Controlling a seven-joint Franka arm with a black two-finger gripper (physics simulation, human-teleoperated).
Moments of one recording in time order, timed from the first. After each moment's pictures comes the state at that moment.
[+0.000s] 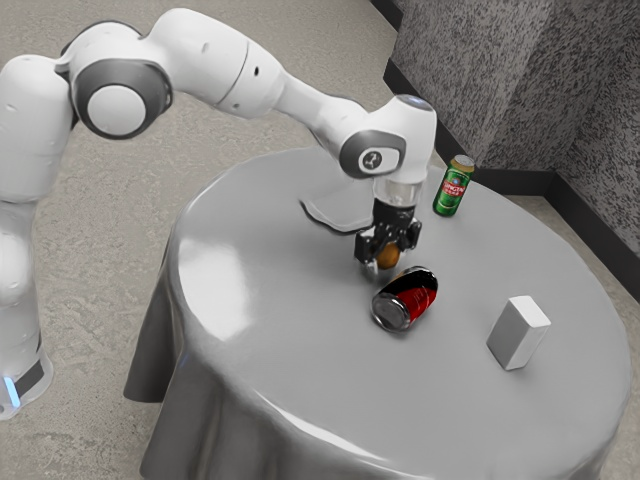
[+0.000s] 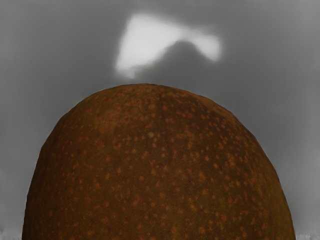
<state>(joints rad) 0.09 0.29 -0.09 -1.70 -0.11 2.07 -1.81</state>
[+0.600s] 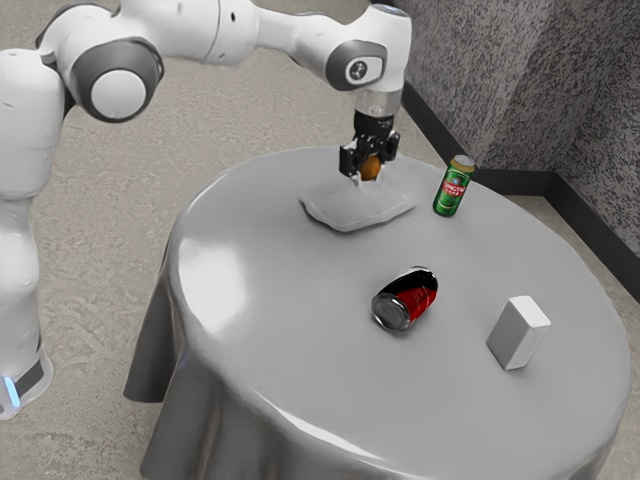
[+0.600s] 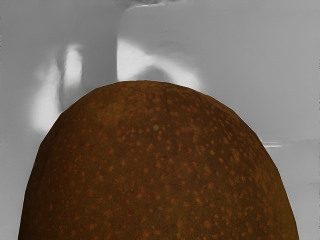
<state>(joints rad) 0.25 0.24 0.00 -1.54 -0.10 1.88 -1.72</state>
